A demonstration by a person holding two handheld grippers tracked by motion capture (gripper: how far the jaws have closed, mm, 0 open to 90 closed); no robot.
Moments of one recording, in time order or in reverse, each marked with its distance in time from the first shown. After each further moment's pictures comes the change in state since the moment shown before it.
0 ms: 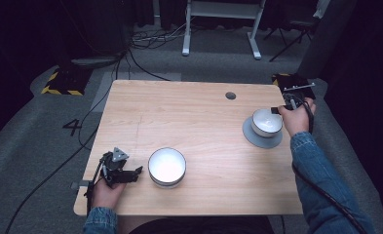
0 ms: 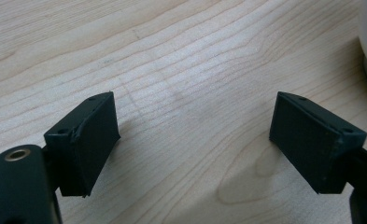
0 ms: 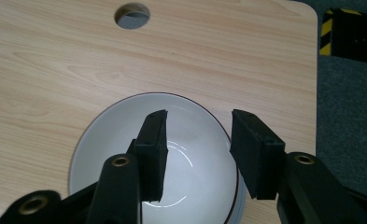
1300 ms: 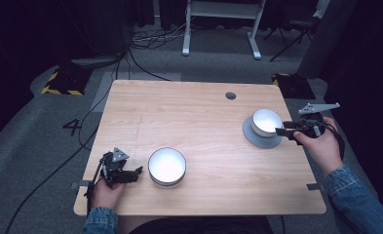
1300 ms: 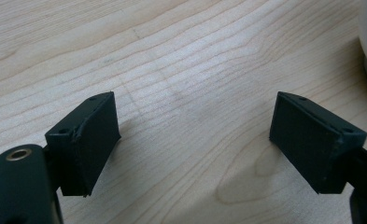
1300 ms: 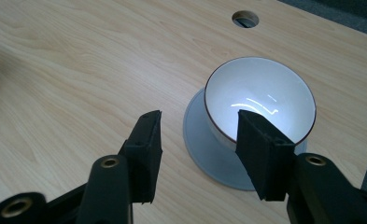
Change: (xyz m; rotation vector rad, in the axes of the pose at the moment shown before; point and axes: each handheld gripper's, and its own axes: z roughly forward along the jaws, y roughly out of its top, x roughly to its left) left arm 0.000 0.000 -0.001 0.001 0.010 0.004; right arm 0.027 -0.063 -0.096 -0.099 0.279 -0.261
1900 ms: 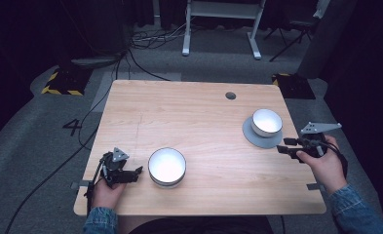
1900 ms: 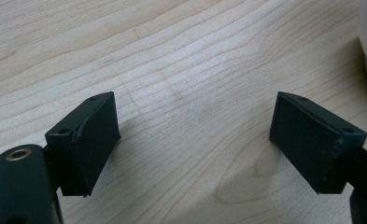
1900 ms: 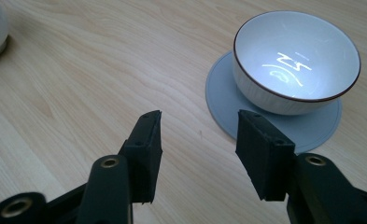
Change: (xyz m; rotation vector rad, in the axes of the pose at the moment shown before) left arm 0.000 0.000 0.000 0.000 0.000 0.000; right arm 0.013 -0.052 0.000 -0.001 0.052 -0.028
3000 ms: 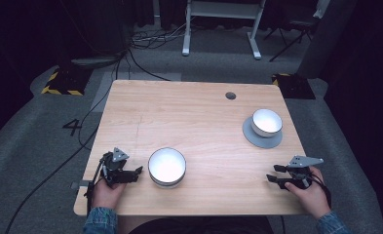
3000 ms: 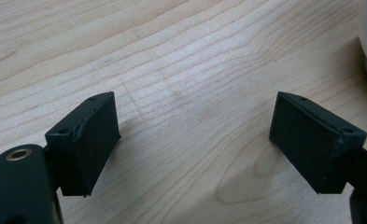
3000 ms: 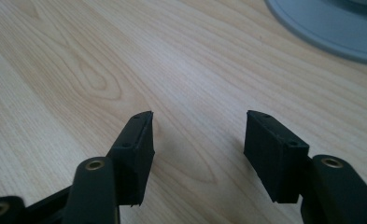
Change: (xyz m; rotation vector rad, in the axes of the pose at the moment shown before) left arm 0.000 0.000 0.000 0.000 0.001 0.001; right arm 0.026 -0.098 0.052 0.005 0.043 -0.037
